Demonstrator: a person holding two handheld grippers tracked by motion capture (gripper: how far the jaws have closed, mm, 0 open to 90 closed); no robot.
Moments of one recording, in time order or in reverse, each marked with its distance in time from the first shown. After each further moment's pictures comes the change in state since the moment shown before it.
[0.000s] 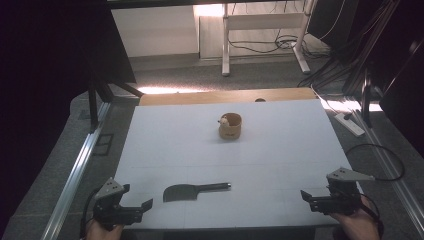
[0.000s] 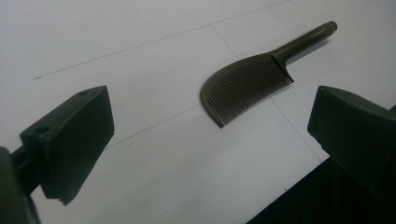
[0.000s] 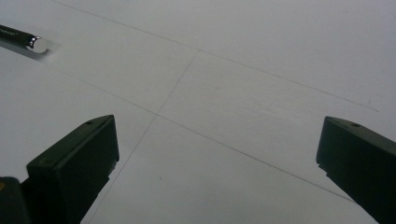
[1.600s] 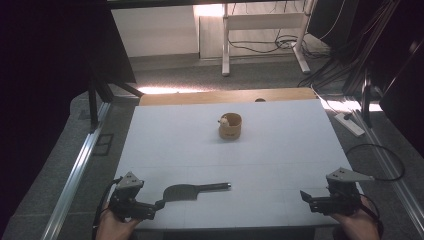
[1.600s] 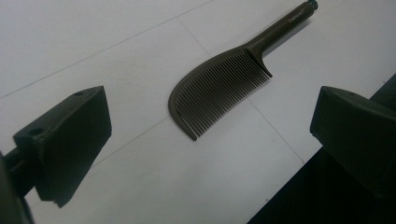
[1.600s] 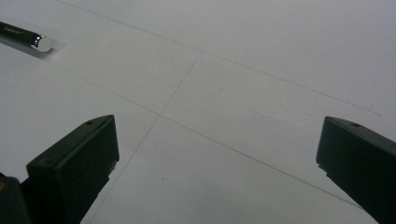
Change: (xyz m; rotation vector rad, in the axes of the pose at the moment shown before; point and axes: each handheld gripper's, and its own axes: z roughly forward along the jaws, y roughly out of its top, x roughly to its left) left arm -0.018 0.027 0.025 0.104 -0.063 0.093; right arm 0.001 0.000 0.000 -0.005 0.010 -0.016
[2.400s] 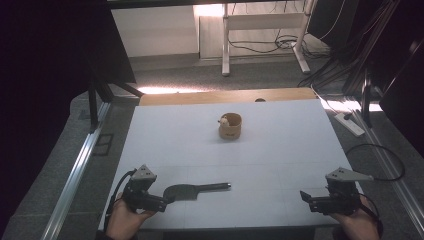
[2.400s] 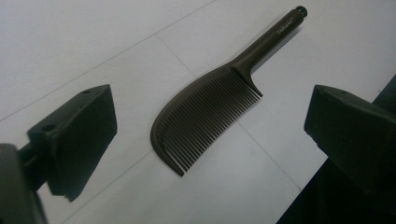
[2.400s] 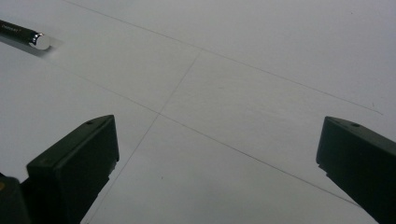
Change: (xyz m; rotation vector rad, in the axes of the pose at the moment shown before) left arm -0.004 0.023 0.023 0.027 -0.044 0.048; right arm 0.000 0.000 0.001 0.007 -0.002 0.001
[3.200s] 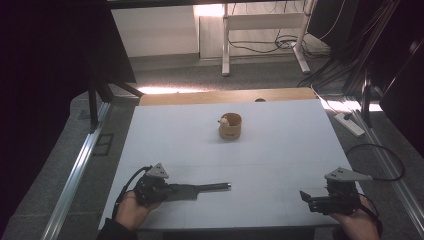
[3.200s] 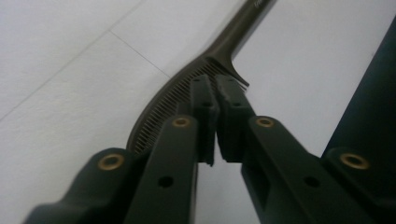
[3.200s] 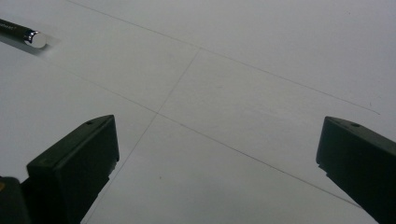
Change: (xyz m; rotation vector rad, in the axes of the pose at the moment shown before) left arm 0.004 0.013 0.030 0.122 -0.112 0.174; right arm 0.001 0.001 0.001 0.006 -0.011 -0.006
